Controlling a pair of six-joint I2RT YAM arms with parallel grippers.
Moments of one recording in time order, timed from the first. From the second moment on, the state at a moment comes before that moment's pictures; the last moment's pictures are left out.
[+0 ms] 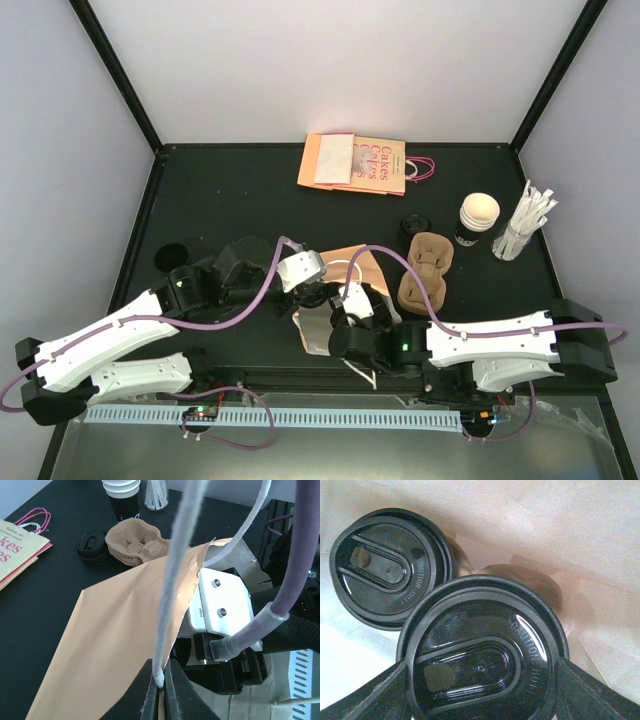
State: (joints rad) left arm -1.04 0.94 1.04 -0.66 0.11 0.05; right arm 1.49 1.22 0.72 -0.44 0.87 0.59
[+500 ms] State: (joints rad) left arm -1.04 0.94 1.06 -0.67 0.13 0.01; right arm 1.49 1.28 0.76 -0.52 0.92 0.70
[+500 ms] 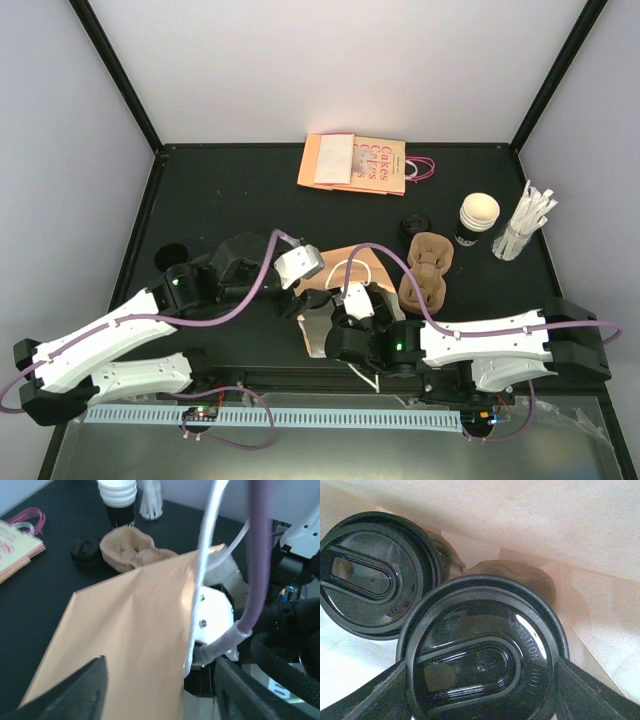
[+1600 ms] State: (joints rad) left arm -0.37 1.44 1.22 -0.51 0.37 -0.29; right arm 1.48 1.22 0.68 -0.48 0.91 0.70
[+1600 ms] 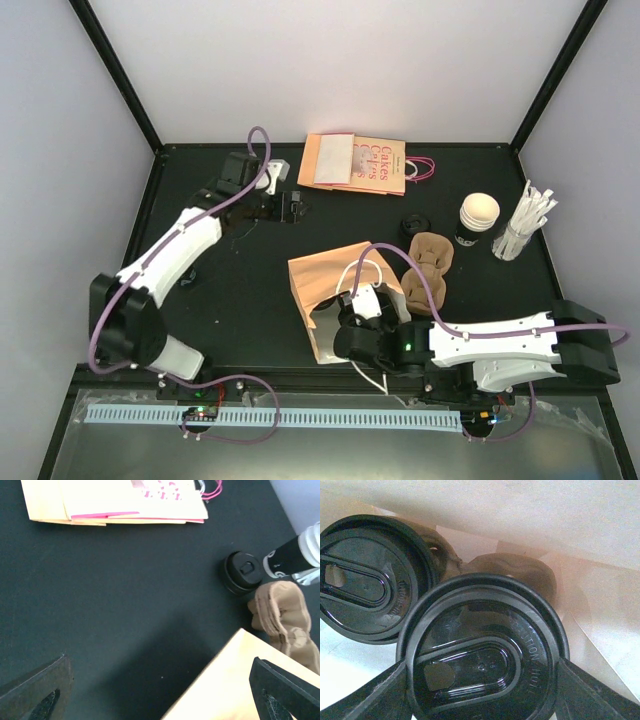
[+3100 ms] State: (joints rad) left arm -0.36 1.86 1.39 -0.49 0.55 -0.30; right arm 1.46 1.17 0.63 -0.42 0.88 0.65
